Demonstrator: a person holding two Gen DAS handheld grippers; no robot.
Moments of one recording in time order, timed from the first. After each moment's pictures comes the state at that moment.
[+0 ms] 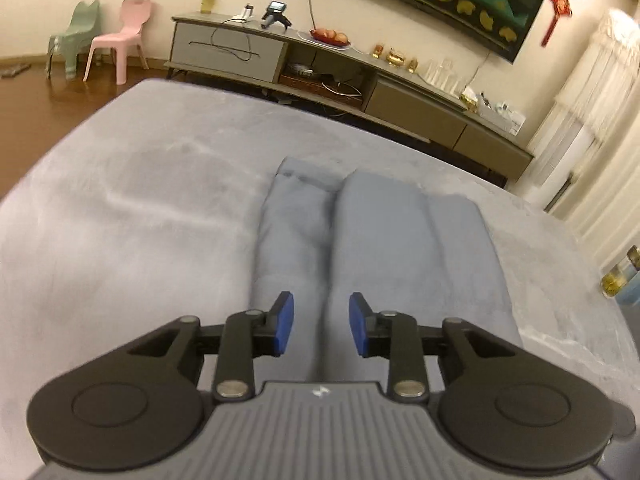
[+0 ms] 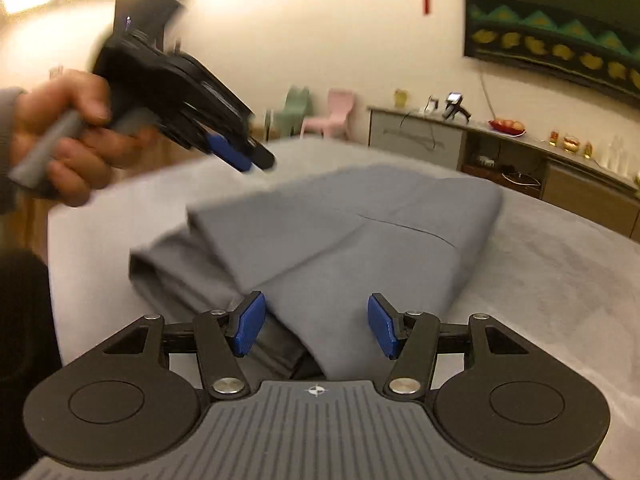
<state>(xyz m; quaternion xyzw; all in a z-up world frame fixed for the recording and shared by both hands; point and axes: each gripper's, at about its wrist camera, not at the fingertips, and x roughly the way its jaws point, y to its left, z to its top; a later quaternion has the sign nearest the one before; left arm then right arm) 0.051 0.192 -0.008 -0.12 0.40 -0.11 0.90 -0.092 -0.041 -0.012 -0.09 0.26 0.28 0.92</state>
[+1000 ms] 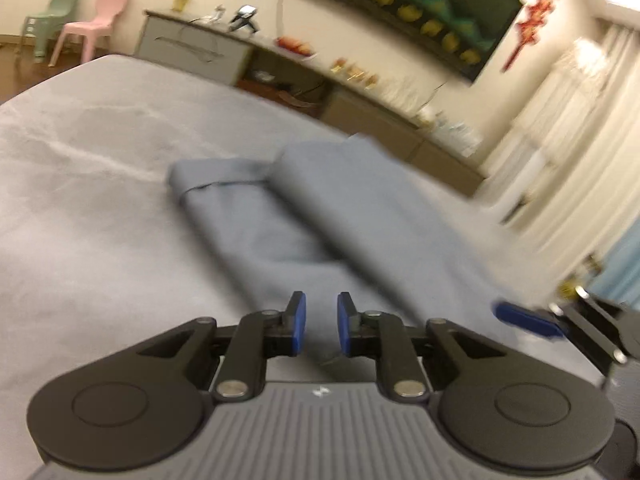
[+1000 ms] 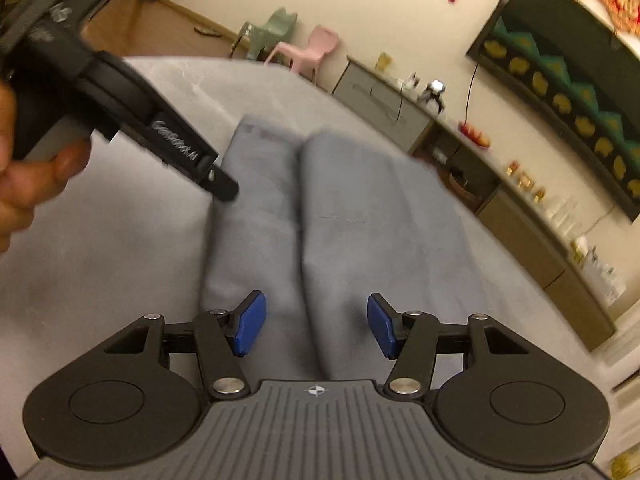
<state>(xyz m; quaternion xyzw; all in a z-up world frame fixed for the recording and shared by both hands) 0.041 0.163 -0.038 -0.16 0.35 -0.19 0.90 -0.077 0.042 0.004 -0.31 0.27 0.17 0.90</state>
